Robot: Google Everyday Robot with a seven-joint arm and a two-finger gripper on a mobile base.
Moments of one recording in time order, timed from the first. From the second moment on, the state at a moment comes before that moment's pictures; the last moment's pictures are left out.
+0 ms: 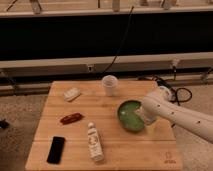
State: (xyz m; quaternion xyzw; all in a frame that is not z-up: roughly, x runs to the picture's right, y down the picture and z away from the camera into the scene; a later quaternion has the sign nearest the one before) arm 0.220 0.199 0.802 -0.29 -0.06 -0.17 0.94
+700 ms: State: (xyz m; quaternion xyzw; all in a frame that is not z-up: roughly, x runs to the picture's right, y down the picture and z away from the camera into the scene) arm 0.218 0.206 0.814 -0.29 -0.06 -0.18 0.94
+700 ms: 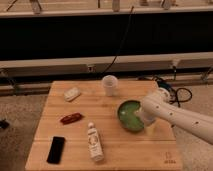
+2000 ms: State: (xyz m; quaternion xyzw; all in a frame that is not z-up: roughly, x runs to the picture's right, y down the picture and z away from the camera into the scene) arm 0.216 0.211 0.828 -0.28 -0.06 -0.19 0.94
